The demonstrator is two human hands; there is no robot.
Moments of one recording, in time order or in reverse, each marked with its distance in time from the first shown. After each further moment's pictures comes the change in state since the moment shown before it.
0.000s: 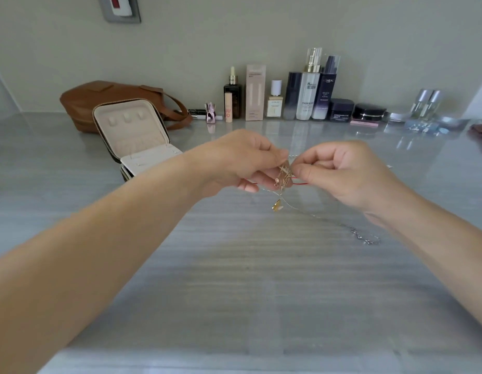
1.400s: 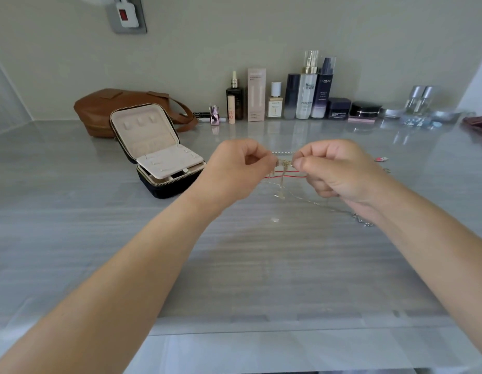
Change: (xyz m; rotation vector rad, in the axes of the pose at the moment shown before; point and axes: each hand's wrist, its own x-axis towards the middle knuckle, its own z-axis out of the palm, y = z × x) left_hand -0.029 -0.022 0.013 0.053 0.416 0.199; right_hand -0.014 -0.016 0.014 0.194 0.001 0.141
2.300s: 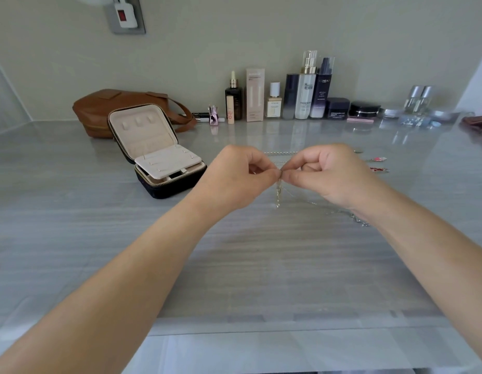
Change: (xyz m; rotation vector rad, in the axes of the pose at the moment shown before) left_hand -0.002 -0.004 0.002 0.127 -0.056 0.097; right_hand 0.002 0.006 0.001 -0.257 0.001 -0.133
